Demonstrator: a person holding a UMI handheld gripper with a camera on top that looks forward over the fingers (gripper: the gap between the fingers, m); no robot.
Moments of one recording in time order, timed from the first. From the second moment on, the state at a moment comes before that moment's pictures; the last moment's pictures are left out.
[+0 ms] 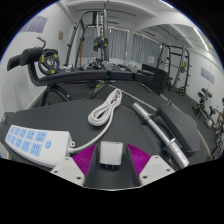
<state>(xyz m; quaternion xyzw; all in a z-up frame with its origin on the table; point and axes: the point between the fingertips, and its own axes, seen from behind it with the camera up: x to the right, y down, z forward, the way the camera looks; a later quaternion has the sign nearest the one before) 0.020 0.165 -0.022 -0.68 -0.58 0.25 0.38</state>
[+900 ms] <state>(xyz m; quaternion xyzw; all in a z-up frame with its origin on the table) 0.337 0.000 0.220 -0.63 -0.58 0.34 0.39</state>
